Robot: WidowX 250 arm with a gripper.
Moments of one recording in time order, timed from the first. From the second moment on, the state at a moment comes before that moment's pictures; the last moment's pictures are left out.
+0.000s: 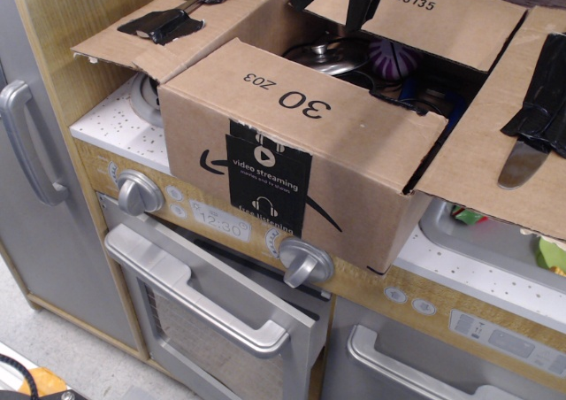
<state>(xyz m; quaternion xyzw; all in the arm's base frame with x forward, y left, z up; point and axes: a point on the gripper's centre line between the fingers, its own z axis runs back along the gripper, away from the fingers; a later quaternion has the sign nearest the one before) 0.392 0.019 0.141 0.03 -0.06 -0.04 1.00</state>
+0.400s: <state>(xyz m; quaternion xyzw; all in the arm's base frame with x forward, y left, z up) 0.389 0.016 0.119 0.02 -0.03 -0.03 1.00</state>
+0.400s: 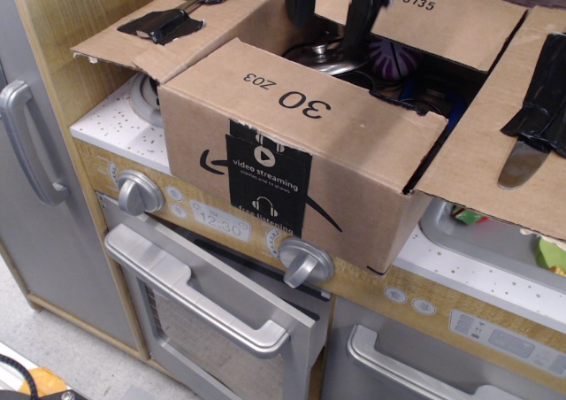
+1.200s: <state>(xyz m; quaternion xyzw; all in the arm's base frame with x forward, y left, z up) 0.387 0.016 0.081 -0.06 0.05 0.00 1.00</state>
